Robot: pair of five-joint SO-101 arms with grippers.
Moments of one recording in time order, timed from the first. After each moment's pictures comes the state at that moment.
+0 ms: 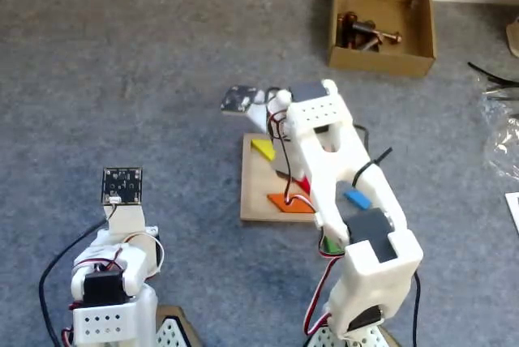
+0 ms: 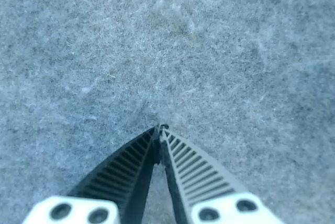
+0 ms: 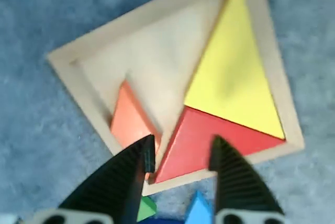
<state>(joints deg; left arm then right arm) -10.8 -103.1 96.0 75.4 2.1 -21.7 13.1 -0.4 82.3 47.9</state>
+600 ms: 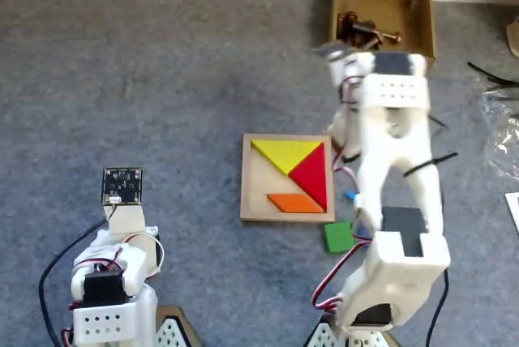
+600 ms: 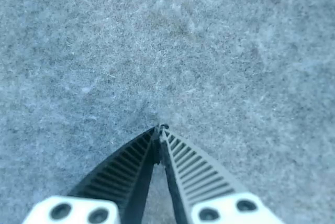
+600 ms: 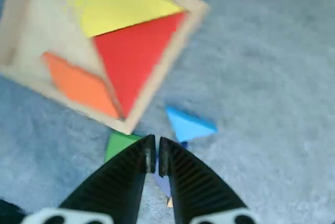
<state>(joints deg) -10.8 -103.1 96.0 75.4 2.1 -1.1 13.1 -16.8 99.8 32.2</state>
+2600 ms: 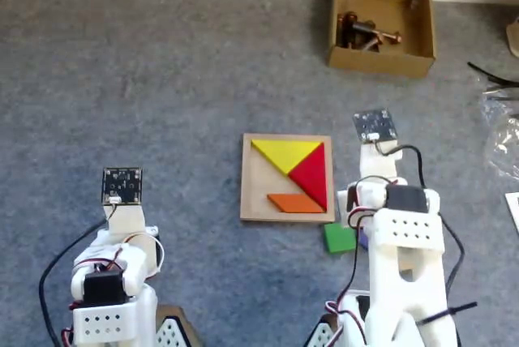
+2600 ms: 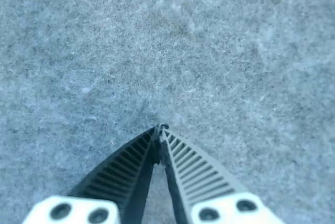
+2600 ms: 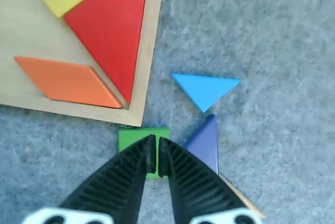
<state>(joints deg) -10.8 -103.1 96.0 75.4 2.1 0.7 -43.2 54.3 66.2 16.2</state>
